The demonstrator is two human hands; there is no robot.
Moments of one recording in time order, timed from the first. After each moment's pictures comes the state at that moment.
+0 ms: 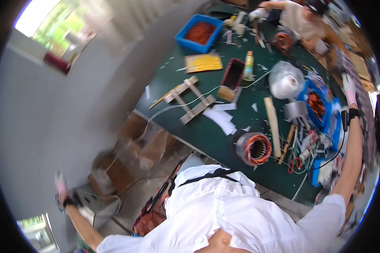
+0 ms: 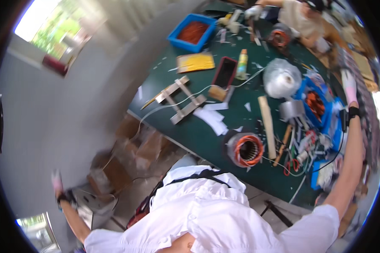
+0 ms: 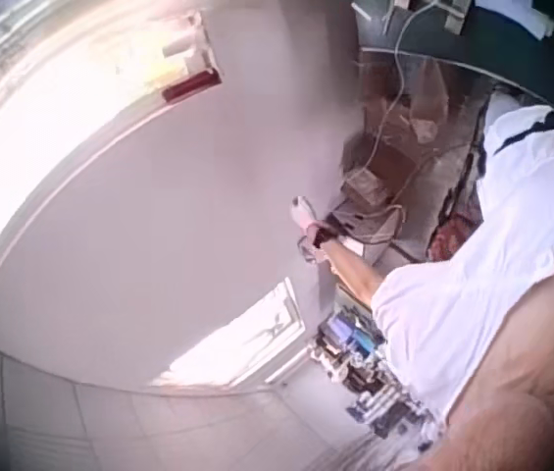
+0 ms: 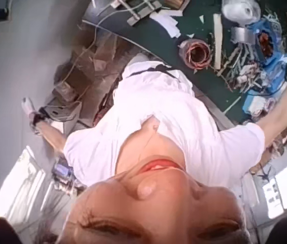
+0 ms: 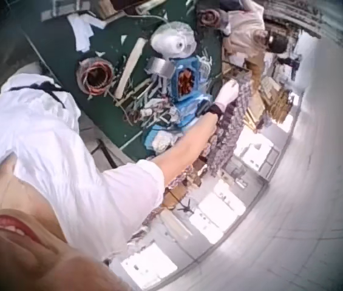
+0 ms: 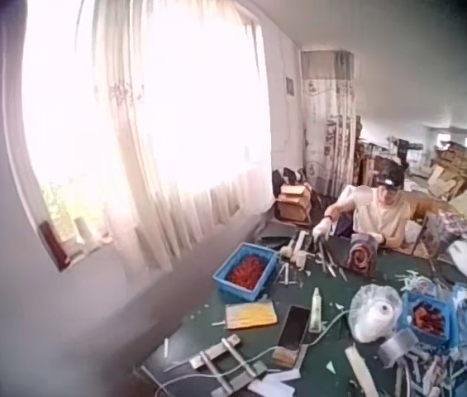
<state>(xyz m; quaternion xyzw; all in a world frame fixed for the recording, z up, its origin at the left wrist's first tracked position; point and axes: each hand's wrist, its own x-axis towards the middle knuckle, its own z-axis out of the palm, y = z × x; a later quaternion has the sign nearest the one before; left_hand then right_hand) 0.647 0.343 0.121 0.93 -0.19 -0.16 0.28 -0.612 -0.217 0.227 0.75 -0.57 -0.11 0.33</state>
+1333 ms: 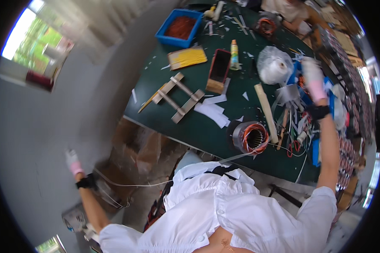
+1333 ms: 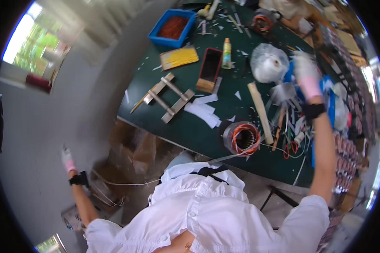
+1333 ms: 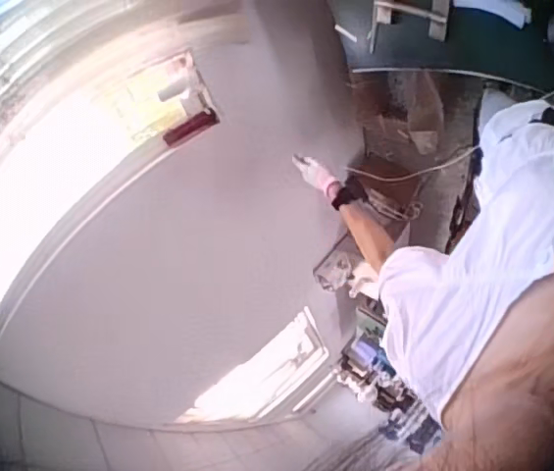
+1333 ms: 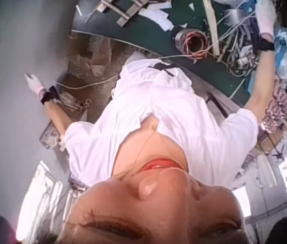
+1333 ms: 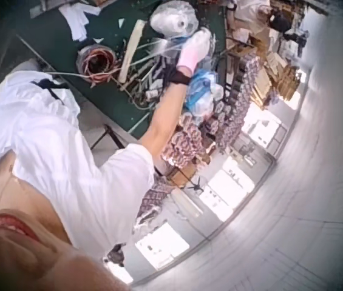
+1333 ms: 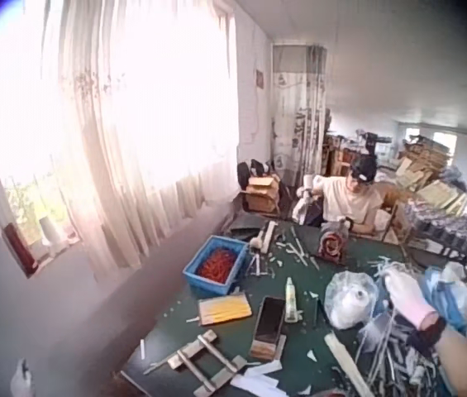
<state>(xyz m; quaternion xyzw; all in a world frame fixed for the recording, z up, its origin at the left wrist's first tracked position) 0.560 0.157 0.065 0.90 -0.38 -0.02 0.21 -0.339 -0.126 0.140 0.75 -0.65 0.08 0.07</state>
